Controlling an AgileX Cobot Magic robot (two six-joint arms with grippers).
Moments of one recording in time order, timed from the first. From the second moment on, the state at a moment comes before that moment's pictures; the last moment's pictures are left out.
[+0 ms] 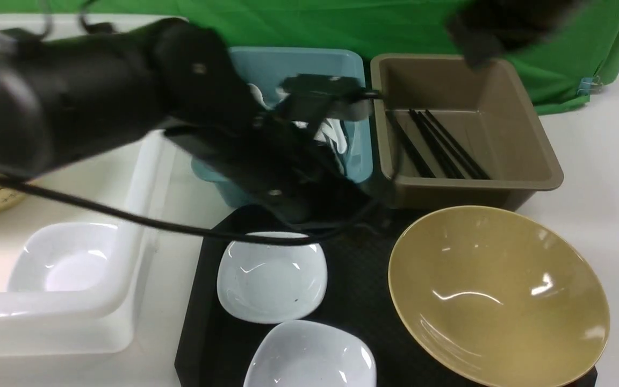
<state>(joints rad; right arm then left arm) 0.42 1.65 -1.79 0.01 1.20 -0.05 -0.62 1.68 -1.38 -0.45 0.80 0.23</state>
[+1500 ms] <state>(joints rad) 0.56 1.29 -1.50 0.52 1.02 -0.42 0.03 1.62 -1.76 -0.54 1.17 0.10</state>
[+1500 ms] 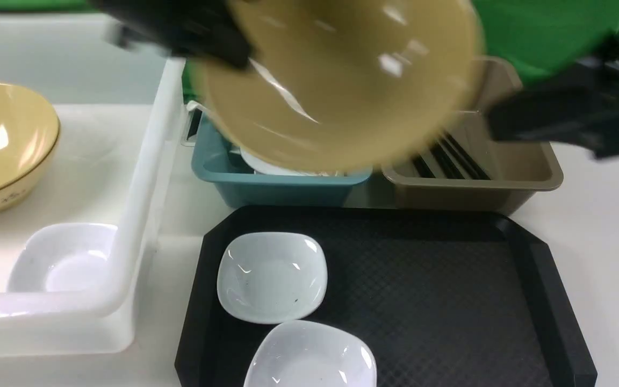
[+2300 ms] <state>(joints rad) 0.86 1.83 -2.08 0.41 1.03 -0.39 0.73 1.92 -1.76 -0.46 1.03 0.03</state>
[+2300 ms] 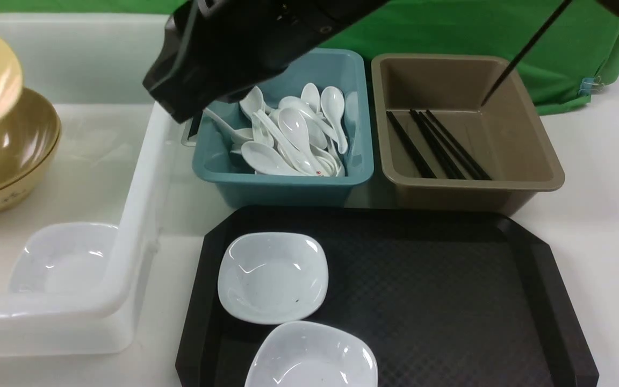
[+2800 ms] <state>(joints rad) 0.83 1.83 -2.13 0.33 1.15 -0.31 0.70 1.90 -1.86 -0.28 1.13 -0.05</state>
